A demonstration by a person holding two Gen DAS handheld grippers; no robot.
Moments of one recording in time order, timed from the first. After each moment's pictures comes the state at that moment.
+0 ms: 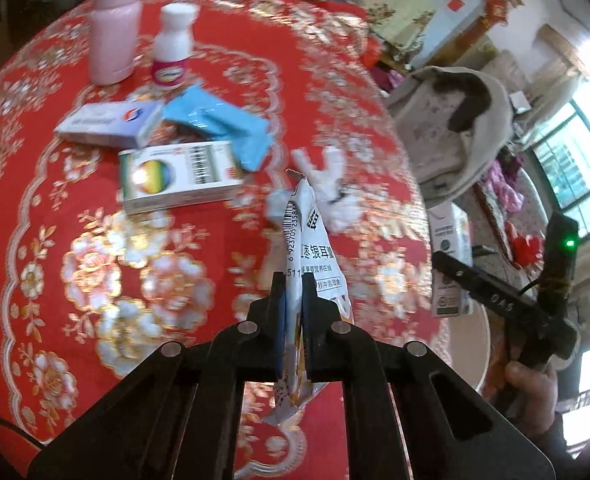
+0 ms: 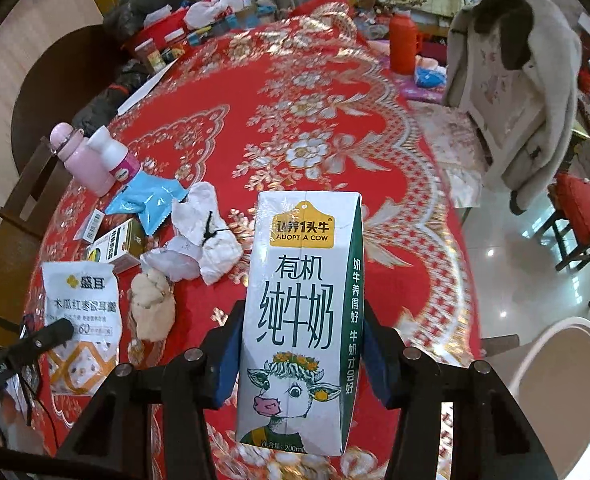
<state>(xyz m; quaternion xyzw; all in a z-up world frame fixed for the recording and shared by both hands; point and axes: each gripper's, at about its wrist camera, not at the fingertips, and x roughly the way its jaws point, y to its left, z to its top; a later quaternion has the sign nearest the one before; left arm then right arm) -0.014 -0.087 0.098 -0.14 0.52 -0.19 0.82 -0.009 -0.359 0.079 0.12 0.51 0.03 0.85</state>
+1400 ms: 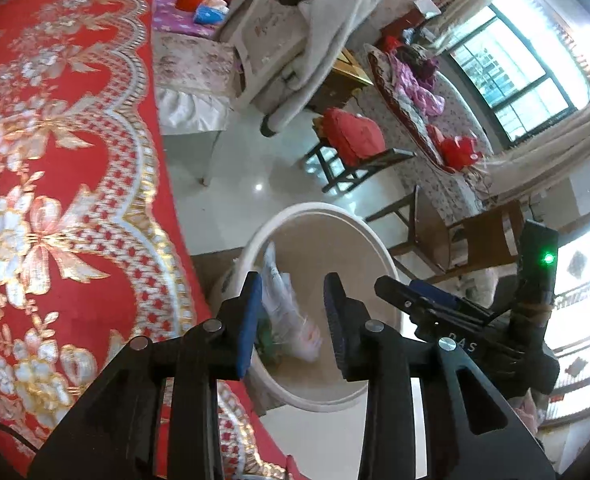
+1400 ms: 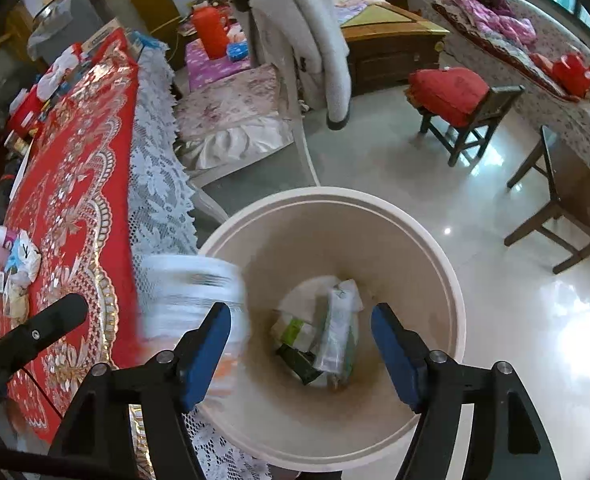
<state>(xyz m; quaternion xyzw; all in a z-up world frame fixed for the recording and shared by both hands) -0.071 -0.416 0.065 -0.08 0.56 -0.36 0.74 -0.164 -0.622 0.050 0.21 0.54 -0.14 0.80</state>
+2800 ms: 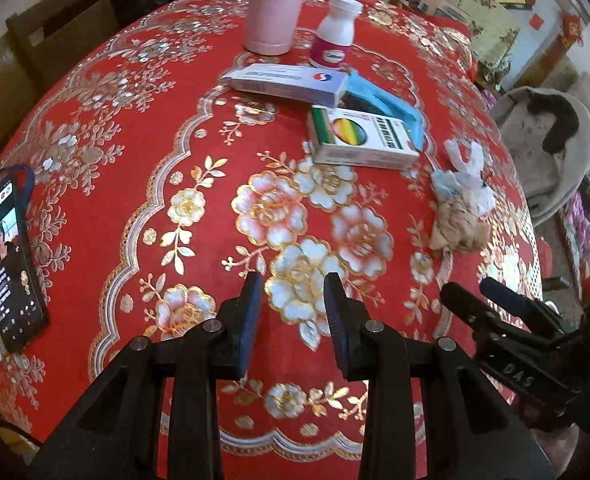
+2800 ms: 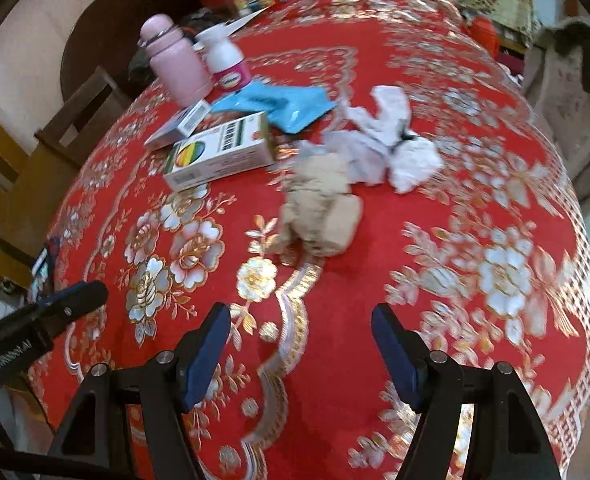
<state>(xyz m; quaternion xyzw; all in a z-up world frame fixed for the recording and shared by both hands) -0.050 -0.001 0.058 -0.11 0.53 -0.01 0.84 -0.030 -0.203 0.034 0.05 0.53 0.13 0.84</state>
